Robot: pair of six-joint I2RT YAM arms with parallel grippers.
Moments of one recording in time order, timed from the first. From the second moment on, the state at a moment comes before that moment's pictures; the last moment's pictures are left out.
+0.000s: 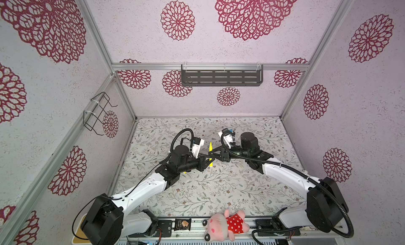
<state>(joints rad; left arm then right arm) -0.66 1.24 0.72 0.19 0.44 -0.54 0.60 1.39 0.93 0.14 -0.80 0.47</state>
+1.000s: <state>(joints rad) -0.59 1.18 0.65 0.02 0.25 -0.51 0.34 1.38 1.11 -0.58 -0.12 0.31</state>
